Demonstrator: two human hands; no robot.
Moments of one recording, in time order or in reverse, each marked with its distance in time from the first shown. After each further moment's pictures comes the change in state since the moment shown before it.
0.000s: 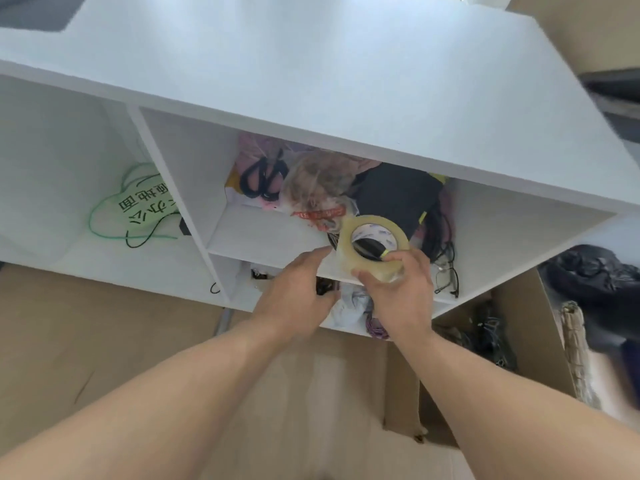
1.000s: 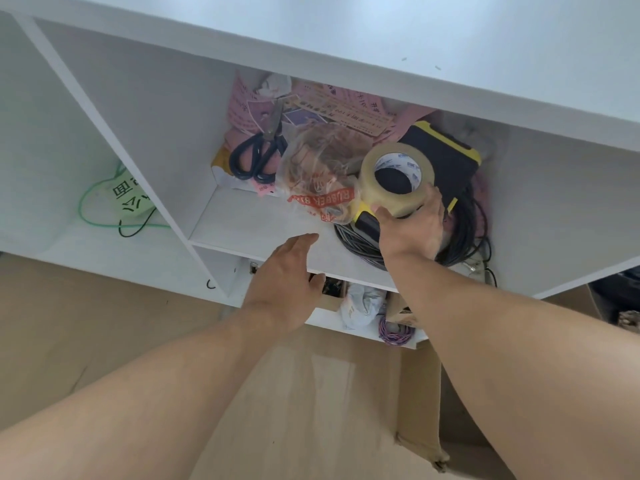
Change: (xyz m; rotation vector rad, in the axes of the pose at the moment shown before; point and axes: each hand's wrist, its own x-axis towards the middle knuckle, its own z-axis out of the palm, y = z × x) left_hand 0.057 -0.039 0.037 0.069 0.105 -0.097; right_hand 0.107 0.000 0.057 0.050 0.147 0.148
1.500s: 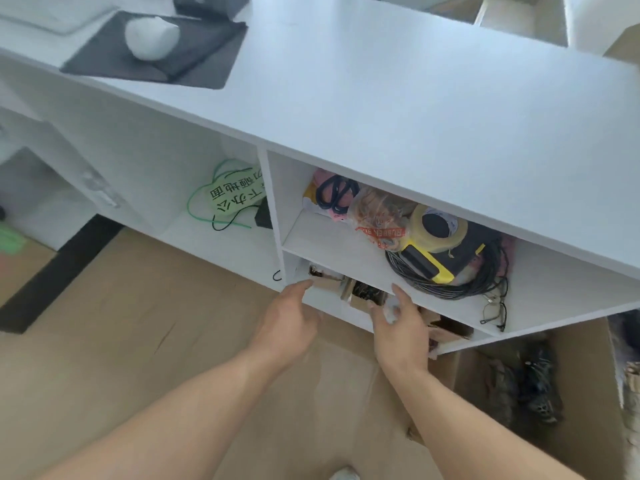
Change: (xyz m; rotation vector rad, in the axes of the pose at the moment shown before) left_hand -0.134 -0.014 -0.108 -0.195 -0.010 -0.317; right_hand -0.179 -0.055 -0.077 -0.007 -0.463 0.082
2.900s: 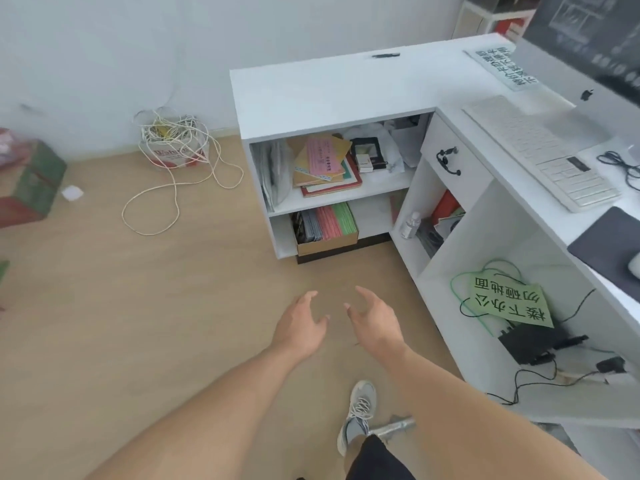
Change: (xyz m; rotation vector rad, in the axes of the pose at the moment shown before) left_hand -0.253 -0.288 -0.406 -0.303 0.642 -0.647; right_hand -0.331 -0.356 0.380 -0.552 -0.964 -0.680
